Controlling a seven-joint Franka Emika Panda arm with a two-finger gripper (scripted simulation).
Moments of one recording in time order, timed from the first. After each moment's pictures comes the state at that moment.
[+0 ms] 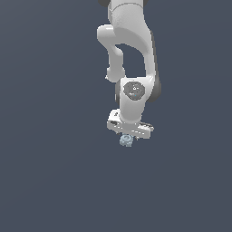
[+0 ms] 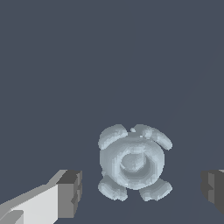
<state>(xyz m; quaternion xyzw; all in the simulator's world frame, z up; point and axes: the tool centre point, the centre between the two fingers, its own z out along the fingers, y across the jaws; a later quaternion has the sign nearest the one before) 0.013 0.056 0.088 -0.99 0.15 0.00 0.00</state>
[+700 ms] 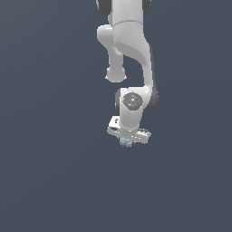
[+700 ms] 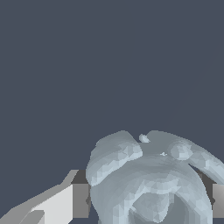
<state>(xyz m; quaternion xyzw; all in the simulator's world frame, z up) 0.013 0.057 0.041 -0.99 0.15 0.00 0.00</state>
